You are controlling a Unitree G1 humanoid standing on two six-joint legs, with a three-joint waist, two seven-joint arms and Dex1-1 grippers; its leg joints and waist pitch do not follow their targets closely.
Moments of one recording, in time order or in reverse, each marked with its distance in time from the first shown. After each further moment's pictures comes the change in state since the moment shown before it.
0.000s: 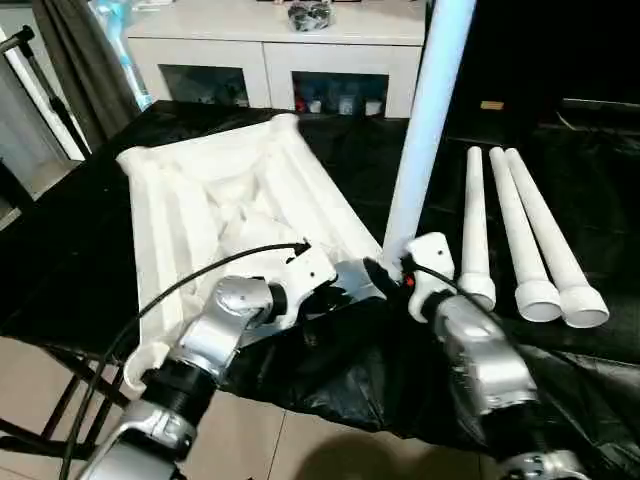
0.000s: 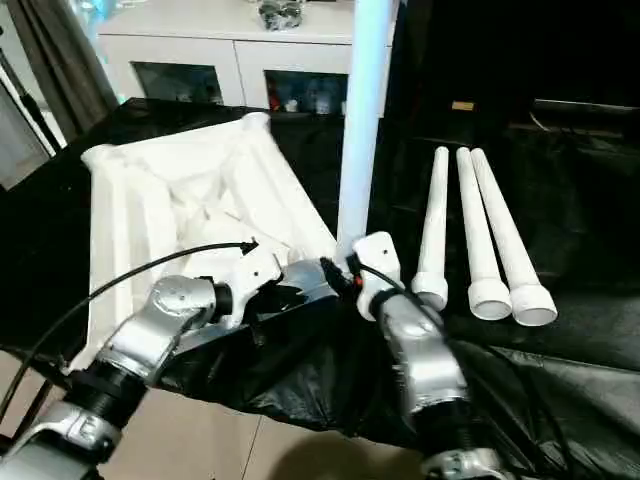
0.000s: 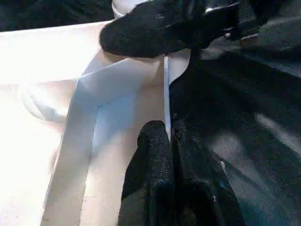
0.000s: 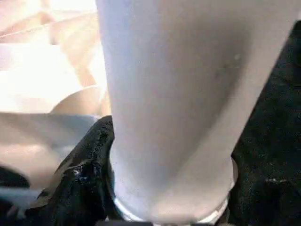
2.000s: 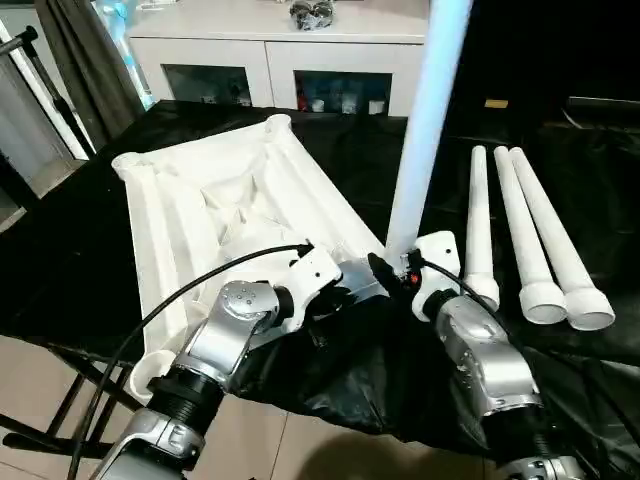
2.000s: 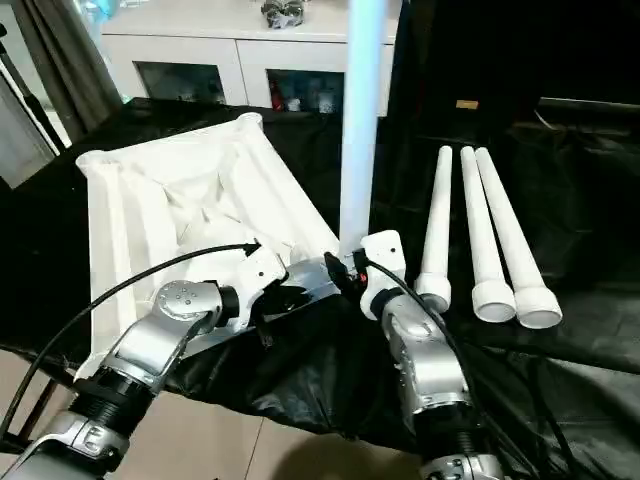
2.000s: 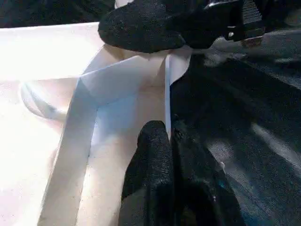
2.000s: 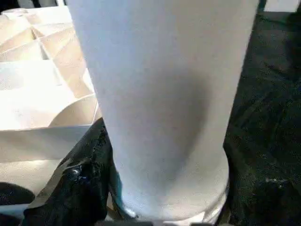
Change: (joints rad) left arm 0.023 -0.035 0.016 -0.048 -0.001 0.059 0.019; right arm 0.019 0.000 -0.029 -0.063 0.044 0.062 0.016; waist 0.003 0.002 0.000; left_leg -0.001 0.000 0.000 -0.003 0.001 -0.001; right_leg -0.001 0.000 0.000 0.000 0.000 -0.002
